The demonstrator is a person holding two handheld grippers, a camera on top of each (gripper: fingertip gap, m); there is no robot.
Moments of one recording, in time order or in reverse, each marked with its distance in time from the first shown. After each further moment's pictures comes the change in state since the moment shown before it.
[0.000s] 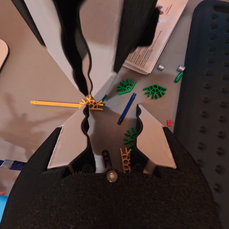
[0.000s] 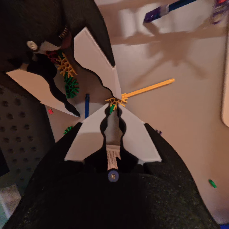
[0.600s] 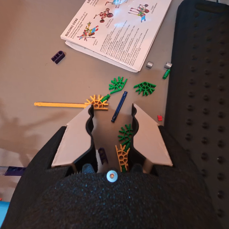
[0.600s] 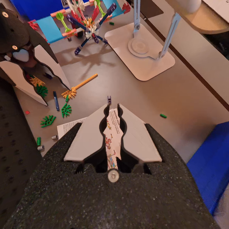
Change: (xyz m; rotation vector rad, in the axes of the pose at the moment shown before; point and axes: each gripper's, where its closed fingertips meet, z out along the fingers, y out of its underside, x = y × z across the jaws) left arm 0.012 0.000 -0.005 -0.024 0.083 0.022; right arm 0.055 0.072 -0.118 0.492 0.363 0.268
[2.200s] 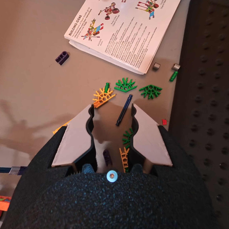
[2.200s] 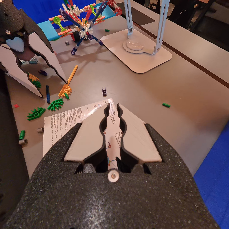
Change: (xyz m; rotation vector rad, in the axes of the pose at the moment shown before) left arm -0.008 -0.005 0.004 -0.076 -0.029 0.000; right arm 0.015 0.044 0.005 0.159 -0.016 0.061
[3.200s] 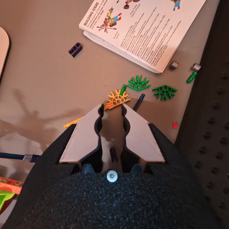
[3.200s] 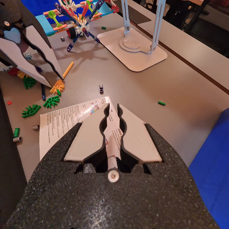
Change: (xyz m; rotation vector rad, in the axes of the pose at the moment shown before) left arm -0.017 0.004 0.000 -0.076 -0.086 -0.048; right arm 0.003 0.003 -0.005 -0.010 0.035 -0.029
